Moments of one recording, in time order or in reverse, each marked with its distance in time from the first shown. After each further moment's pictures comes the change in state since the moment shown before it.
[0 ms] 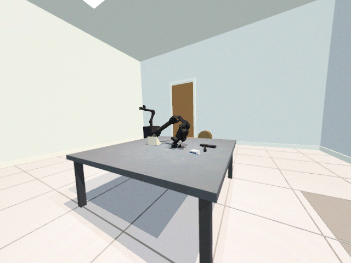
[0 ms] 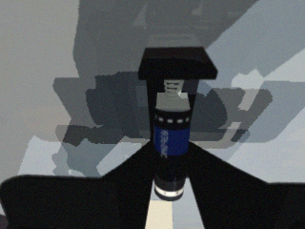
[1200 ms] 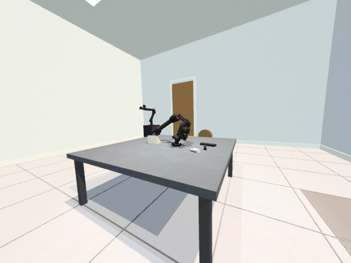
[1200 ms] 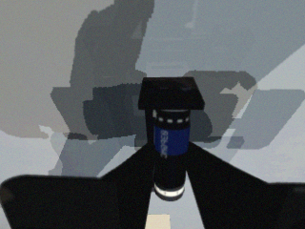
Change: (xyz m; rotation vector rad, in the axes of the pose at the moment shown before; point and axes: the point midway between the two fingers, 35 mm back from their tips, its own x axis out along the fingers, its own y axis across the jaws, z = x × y) arm -0.005 -0.001 0.015 0.004 -0.067 -0.027
